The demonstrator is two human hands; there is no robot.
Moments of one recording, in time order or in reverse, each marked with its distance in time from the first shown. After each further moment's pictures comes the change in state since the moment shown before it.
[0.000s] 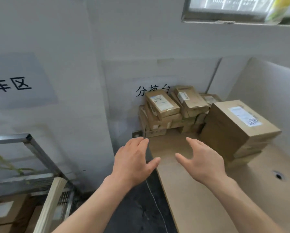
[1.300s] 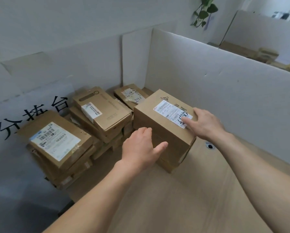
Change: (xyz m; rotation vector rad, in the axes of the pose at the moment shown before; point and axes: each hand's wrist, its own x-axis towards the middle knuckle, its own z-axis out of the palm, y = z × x) left_hand 0.277 0.189 0.142 -0.137 -0.351 0.427; right_hand 0.183 0.264 -0.057 -0.029 0.031 0.771
